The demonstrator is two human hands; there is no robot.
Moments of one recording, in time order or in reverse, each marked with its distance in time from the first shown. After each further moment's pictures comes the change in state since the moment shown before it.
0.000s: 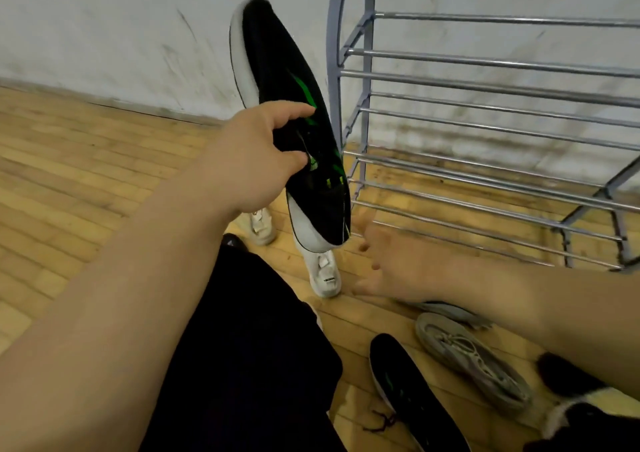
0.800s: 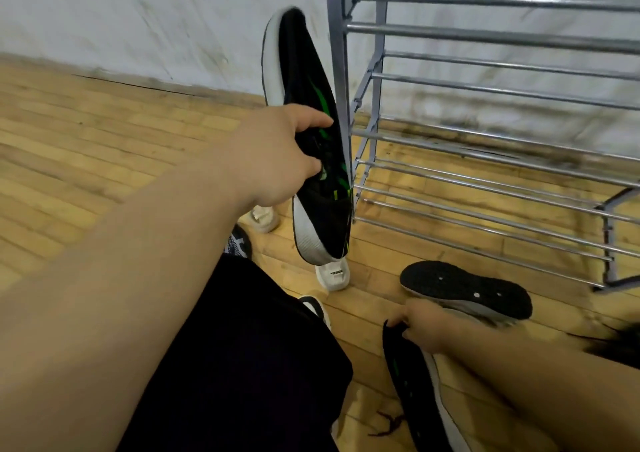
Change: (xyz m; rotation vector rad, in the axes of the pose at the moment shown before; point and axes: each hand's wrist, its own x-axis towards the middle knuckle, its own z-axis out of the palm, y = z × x) left_hand 0.066 -0.032 0.030 0.198 -0.181 -0.115; right_hand 0.056 0.139 0.152 0.023 -0.394 0.279
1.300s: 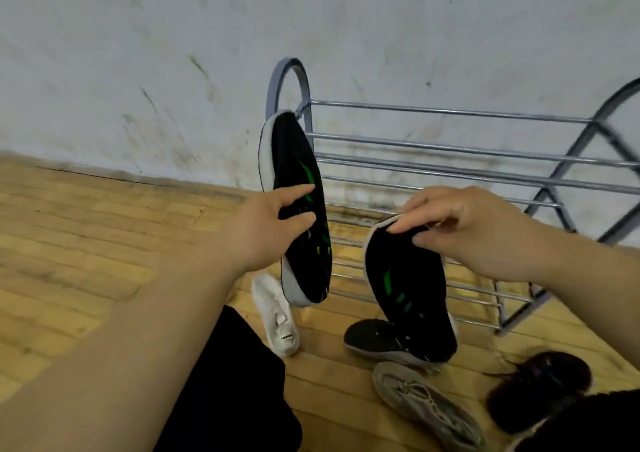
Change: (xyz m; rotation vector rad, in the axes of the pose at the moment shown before) left_hand -0.049 0.060 0.021 -0.190 0.005 0.178; right_hand -0.323 -0.060 -0.196 0.237 0.800 -0.444
